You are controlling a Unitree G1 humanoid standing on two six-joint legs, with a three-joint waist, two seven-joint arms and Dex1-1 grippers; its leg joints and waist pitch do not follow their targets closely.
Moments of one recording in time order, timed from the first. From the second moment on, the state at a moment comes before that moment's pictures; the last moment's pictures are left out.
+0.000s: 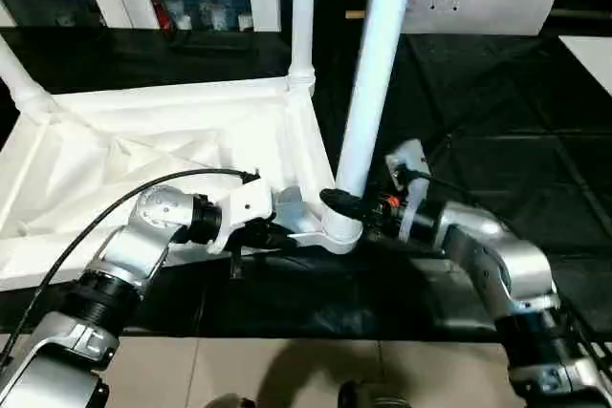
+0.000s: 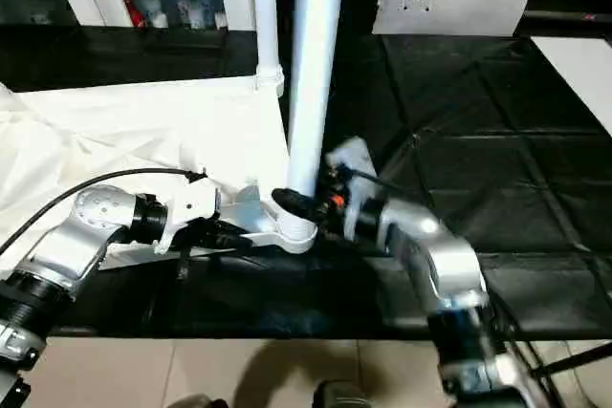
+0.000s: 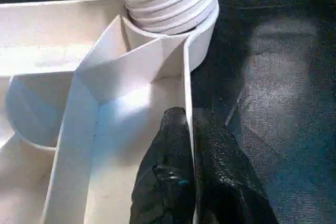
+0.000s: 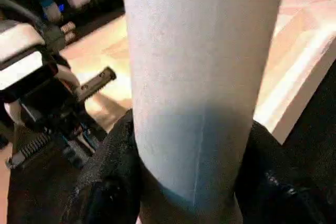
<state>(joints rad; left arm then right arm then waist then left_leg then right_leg) -0.53 0.48 -0.33 0.41 -0.05 0.06 -1.22 -0.32 -0.24 0.07 0.12 0.39 0.45 0.80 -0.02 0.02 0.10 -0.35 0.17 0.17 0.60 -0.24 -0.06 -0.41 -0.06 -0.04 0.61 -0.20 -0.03</state>
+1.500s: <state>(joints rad) -0.54 0.45 -0.33 0.47 -0.06 0.05 -1.24 -0.25 -0.36 0.17 0.11 0.29 0.15 0.86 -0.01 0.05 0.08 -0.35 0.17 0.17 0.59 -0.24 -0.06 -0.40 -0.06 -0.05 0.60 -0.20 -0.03</state>
